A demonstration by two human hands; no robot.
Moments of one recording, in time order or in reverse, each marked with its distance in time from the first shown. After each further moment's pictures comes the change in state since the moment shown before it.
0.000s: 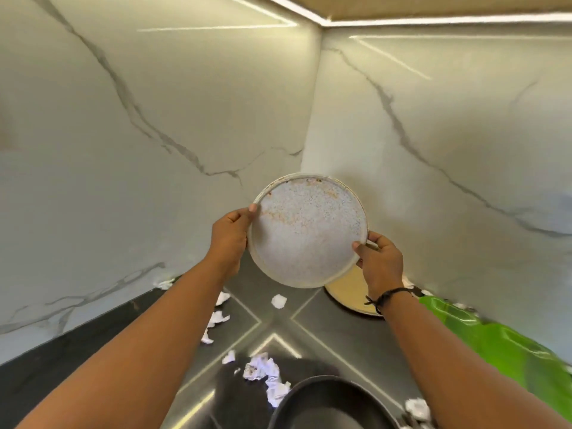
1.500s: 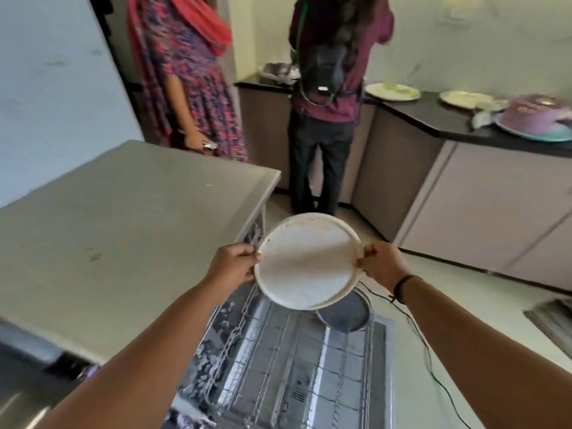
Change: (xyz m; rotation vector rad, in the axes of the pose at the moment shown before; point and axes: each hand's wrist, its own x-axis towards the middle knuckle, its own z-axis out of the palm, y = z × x) left_hand -1.025 -0.201 0.499 0.489 -2.069 -0.308; right_hand -0.858 -0.010 -0.850 -0.387 1.590 0.753
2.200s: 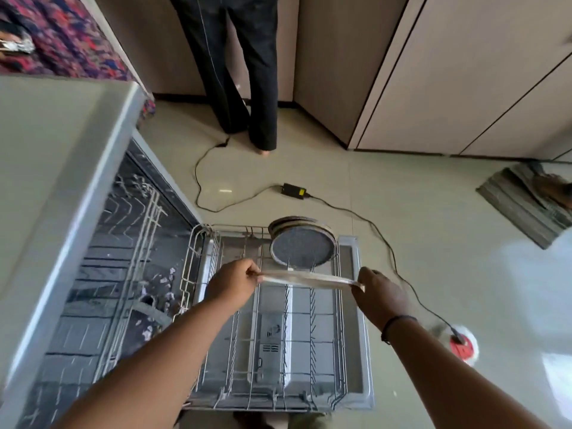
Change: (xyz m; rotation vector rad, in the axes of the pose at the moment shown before) left_hand 0.162 -0.173 0.160 0.923 -0.399 0.084; right_hand 0.062 0.233 0.045 -0.634 -0.030 0.207
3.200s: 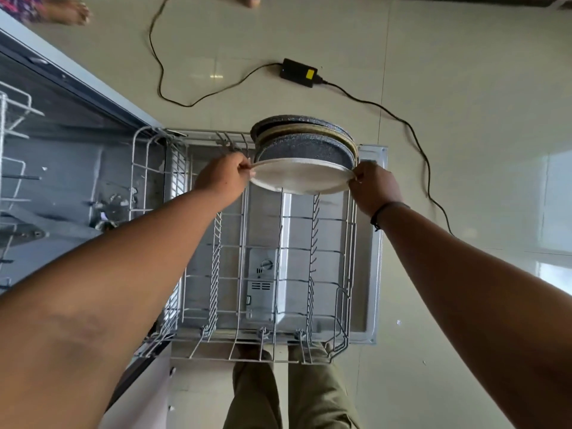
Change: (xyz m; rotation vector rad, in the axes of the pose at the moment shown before) left_hand 0.184 -0.053 0.113 0.113 -0.042 -0.118; right_hand 0.195 0.041 0.139 0.248 -0.099 0.101
